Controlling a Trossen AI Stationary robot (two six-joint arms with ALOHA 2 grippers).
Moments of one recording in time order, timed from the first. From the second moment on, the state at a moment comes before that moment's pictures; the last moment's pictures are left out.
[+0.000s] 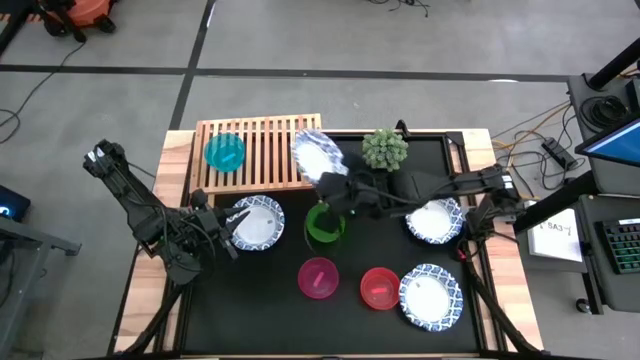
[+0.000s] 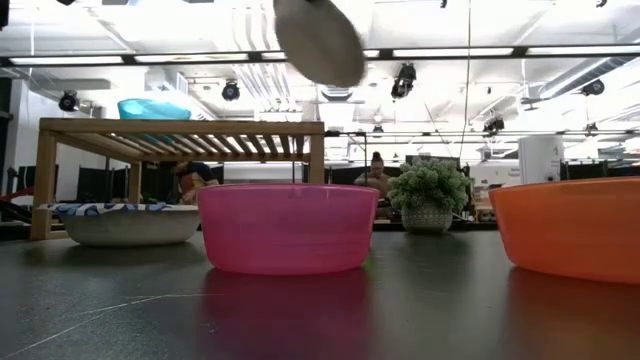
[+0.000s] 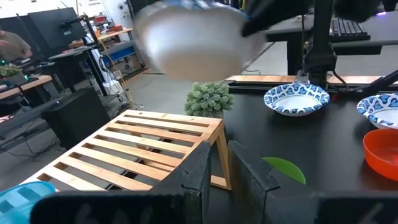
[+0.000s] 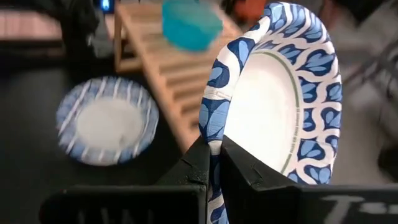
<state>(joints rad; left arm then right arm) -0.81 0.96 0.84 -0.66 -1.35 -0.61 0.15 1.80 1.91 -0.78 0.63 0.10</state>
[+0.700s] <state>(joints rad) -0.82 0.95 0.84 -0.67 -1.35 -0.59 -0.08 1.80 1.59 -0.15 0.40 -0.05</state>
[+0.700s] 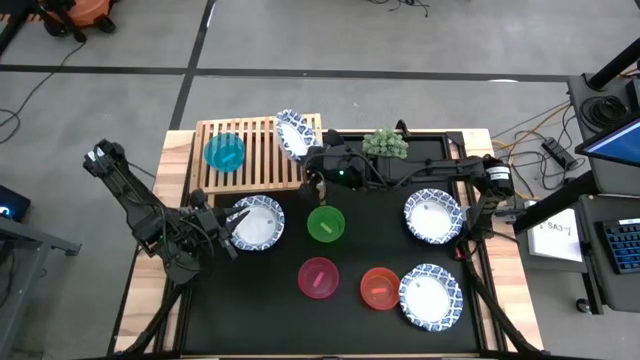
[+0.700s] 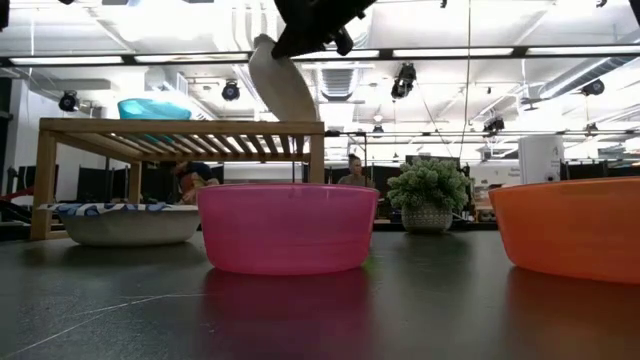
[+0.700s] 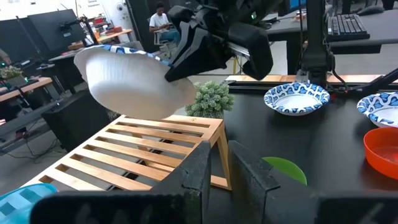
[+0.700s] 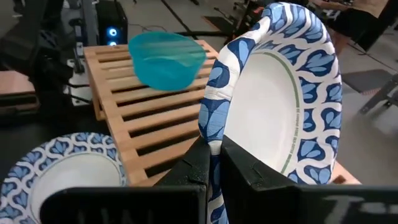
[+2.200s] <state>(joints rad) -0.81 0.95 0.84 -0.65 -1.35 -0.57 -0.12 1.71 1.60 -0.60 0.43 0.21</state>
